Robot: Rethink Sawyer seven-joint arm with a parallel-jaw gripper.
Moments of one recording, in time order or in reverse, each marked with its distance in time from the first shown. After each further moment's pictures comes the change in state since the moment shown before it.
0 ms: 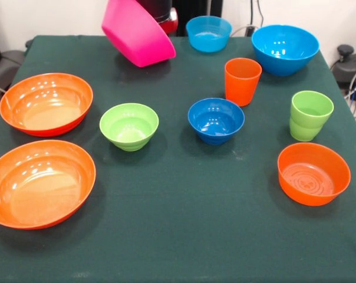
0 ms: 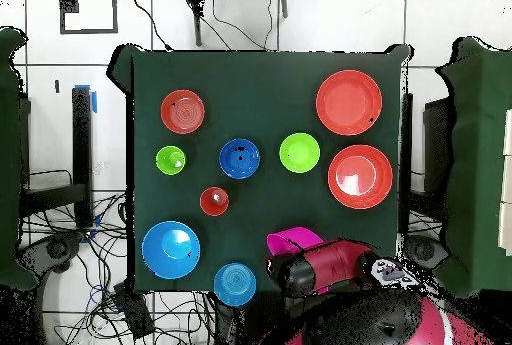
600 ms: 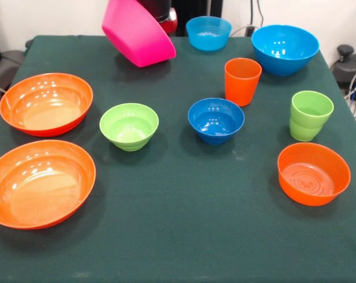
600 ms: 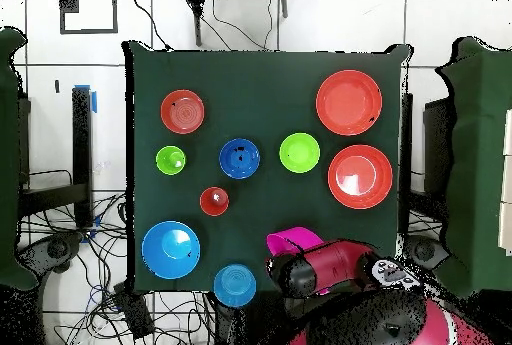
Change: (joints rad) arm -0.012 0.002 0.005 0.000 -0.020 -0.011 0.000
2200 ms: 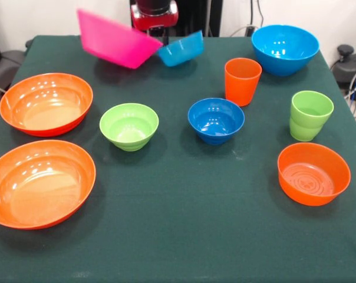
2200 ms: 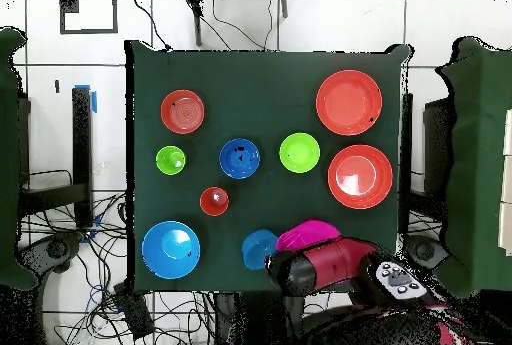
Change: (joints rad) arm -0.007 -0.066 0.037 0.029 0.025 0.050 0.000
